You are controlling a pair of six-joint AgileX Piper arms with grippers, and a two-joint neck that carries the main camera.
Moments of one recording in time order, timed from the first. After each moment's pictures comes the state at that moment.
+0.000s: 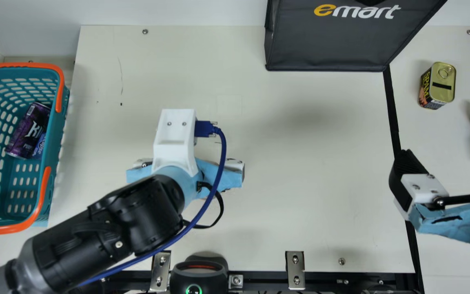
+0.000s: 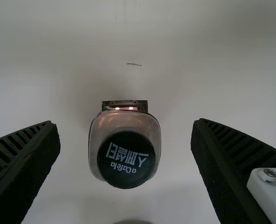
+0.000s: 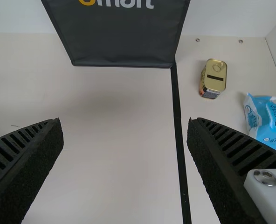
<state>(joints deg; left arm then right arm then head) -61.9 84.9 -72.0 18.8 65.9 -63.7 0.6 42.6 -69.7 -0.8 69.5 0.0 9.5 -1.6</state>
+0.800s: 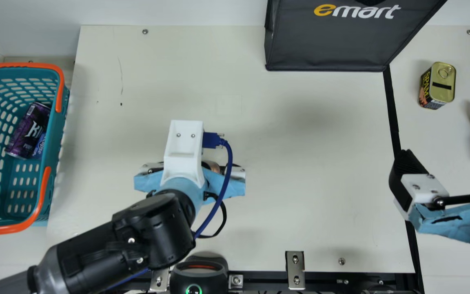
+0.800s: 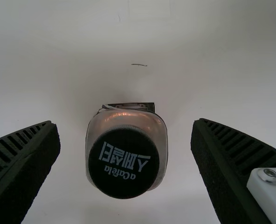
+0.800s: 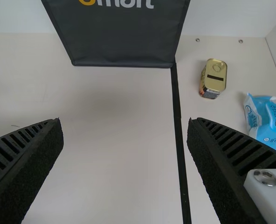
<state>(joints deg) -65.9 85.6 -67.3 25.4 63.1 -70.0 0.6 42.6 -69.7 -0.8 69.5 0.0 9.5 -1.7</state>
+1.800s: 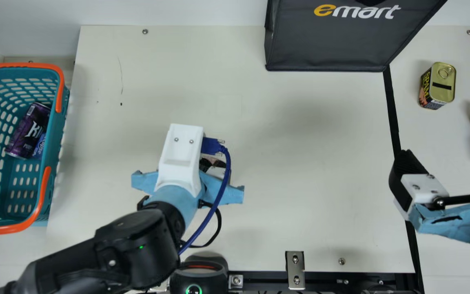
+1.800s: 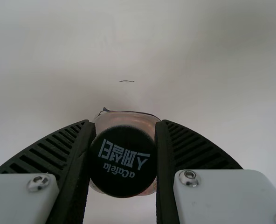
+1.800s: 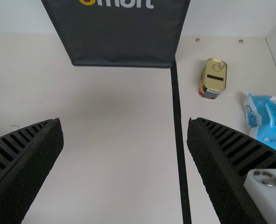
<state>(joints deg) -67.2 80.7 -64.2 28.9 58.8 -67.0 0.6 42.6 -69.7 -0.8 69.6 0.0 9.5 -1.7</state>
